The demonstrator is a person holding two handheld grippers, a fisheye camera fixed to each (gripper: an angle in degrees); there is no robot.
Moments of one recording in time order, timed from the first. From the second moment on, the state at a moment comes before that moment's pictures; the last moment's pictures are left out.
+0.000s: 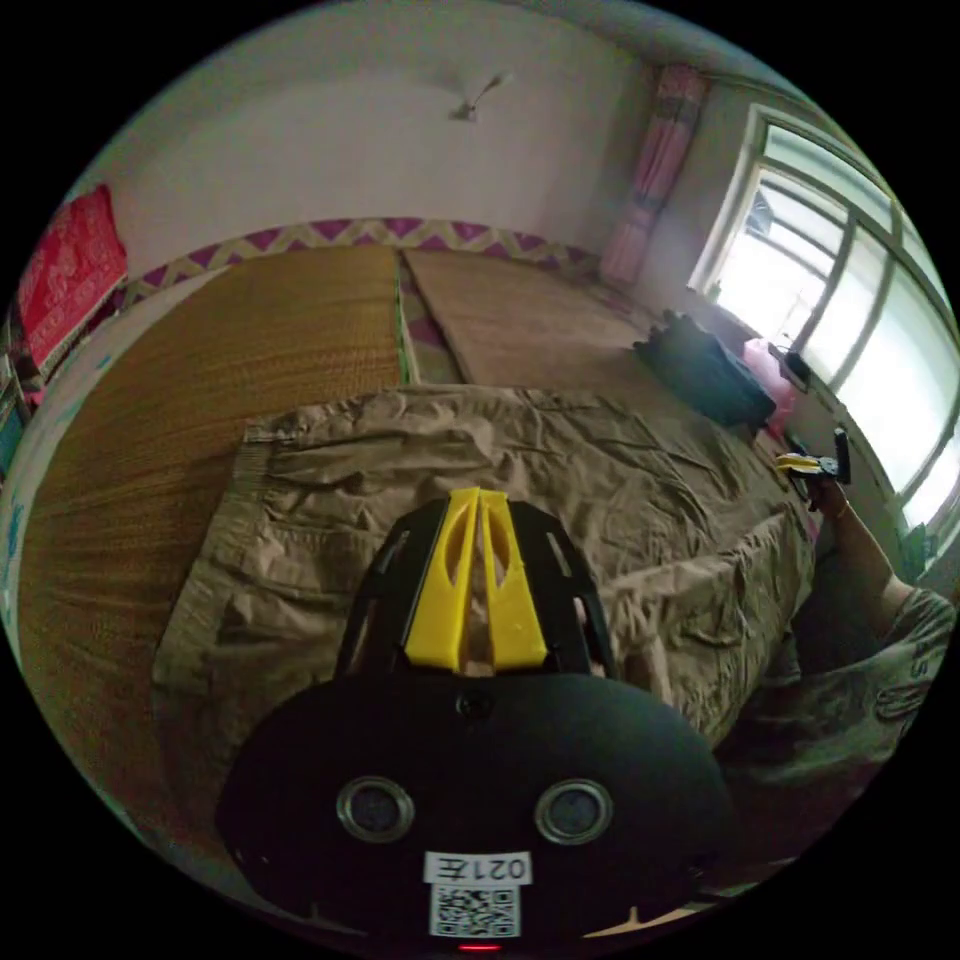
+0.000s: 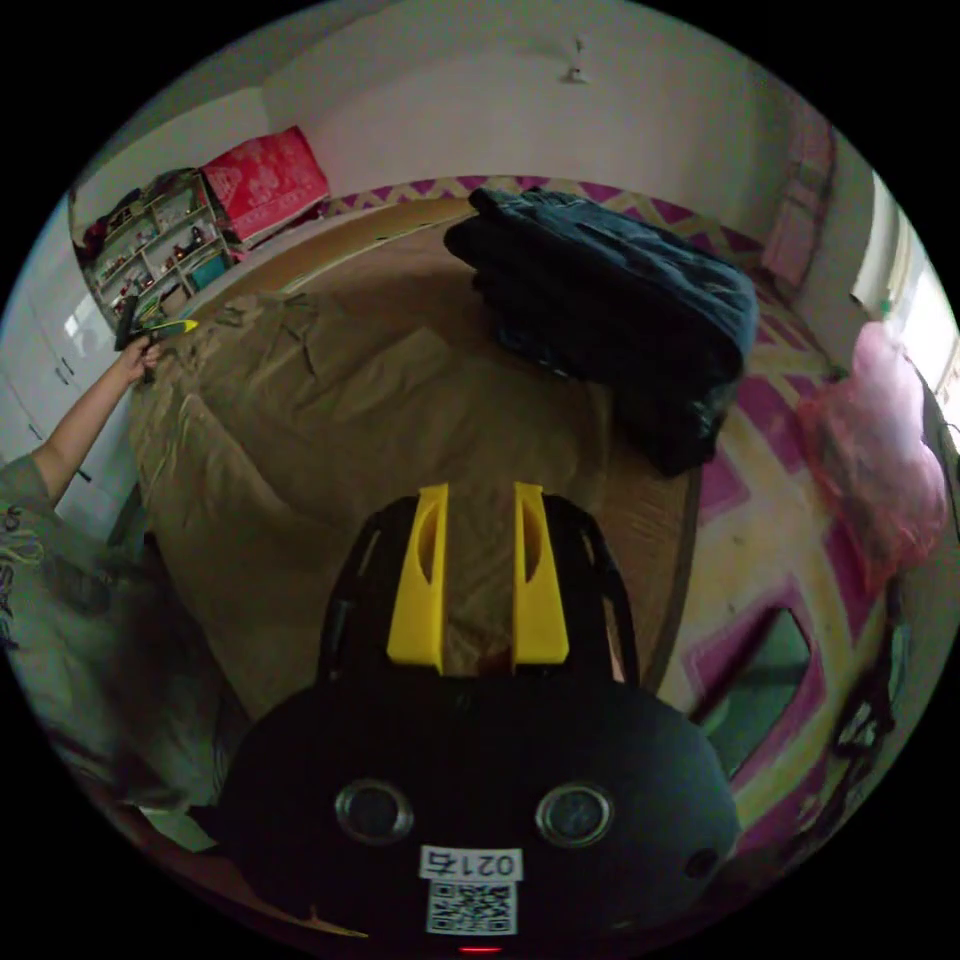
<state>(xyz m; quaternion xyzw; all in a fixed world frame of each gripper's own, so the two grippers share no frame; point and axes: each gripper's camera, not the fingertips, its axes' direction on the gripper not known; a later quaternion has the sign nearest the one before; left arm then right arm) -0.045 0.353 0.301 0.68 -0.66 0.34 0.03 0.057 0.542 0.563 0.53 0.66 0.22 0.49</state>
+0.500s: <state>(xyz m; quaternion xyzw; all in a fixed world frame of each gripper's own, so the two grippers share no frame) 0.076 0.374 0.202 0.69 -0.63 0.32 0.13 0.097 0.377 0.410 0.40 0.68 0.15 0.59</state>
